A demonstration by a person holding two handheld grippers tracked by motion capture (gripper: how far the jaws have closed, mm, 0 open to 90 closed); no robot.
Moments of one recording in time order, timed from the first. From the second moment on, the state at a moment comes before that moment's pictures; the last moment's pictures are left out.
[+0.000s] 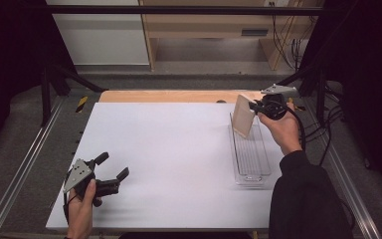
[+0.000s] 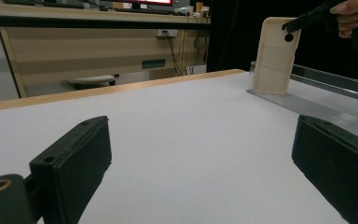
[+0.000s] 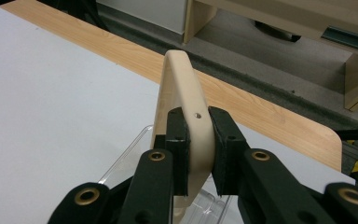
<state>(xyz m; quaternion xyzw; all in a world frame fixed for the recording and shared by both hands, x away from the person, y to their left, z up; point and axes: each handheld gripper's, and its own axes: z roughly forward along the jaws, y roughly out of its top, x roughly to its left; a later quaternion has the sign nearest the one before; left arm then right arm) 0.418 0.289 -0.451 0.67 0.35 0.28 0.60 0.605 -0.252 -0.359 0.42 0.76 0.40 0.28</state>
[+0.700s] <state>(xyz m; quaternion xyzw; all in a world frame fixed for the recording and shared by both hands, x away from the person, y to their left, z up) 0.418 0.287 -0.452 0.67 0.35 0.27 0.59 0.613 -0.250 -0.364 0.43 0.75 0.40 0.31</state>
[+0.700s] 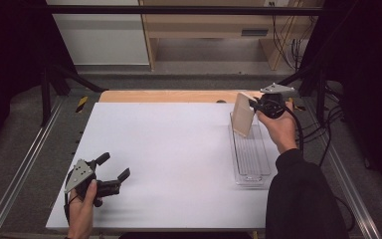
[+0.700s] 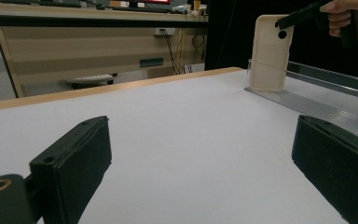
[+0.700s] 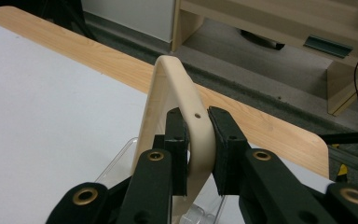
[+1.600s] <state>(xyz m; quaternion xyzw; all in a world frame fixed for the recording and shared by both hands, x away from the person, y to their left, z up) 0.418 0.287 -0.452 0.67 0.35 0.27 0.59 0.622 -0.247 -0.370 0.45 0.72 0.40 0.34</state>
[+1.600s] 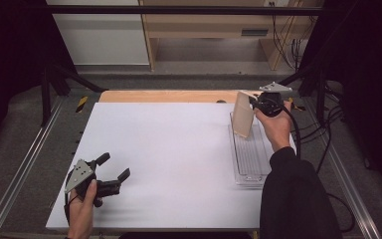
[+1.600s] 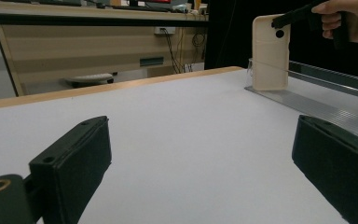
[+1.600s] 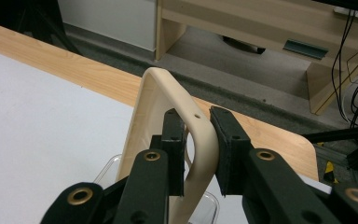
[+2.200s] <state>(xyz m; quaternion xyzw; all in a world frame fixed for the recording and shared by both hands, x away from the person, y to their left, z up) 0.418 0.287 -0.452 0.67 0.35 0.27 0.59 0.627 -0.242 -0.372 0.46 0.71 0.40 0.35</state>
